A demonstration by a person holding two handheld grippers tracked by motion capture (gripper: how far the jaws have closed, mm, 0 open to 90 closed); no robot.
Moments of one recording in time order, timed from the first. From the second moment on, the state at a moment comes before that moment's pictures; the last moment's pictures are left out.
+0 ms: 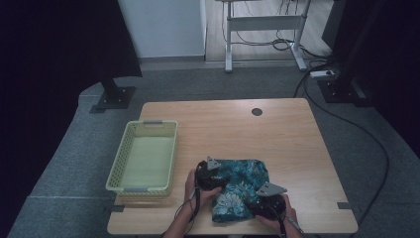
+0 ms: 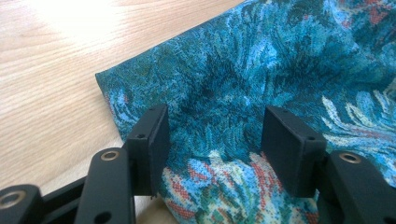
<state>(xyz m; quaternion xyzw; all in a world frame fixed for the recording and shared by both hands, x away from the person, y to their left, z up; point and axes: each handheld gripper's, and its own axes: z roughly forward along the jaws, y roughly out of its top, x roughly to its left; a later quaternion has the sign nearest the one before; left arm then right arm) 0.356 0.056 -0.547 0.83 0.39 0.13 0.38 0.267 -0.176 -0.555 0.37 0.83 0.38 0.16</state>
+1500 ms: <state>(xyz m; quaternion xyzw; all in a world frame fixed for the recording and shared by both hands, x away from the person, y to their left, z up) 0.347 -0.010 -0.548 0.85 0.34 0.12 0.38 0.236 -0.233 -0.557 0.41 0.81 0.38 0.19</state>
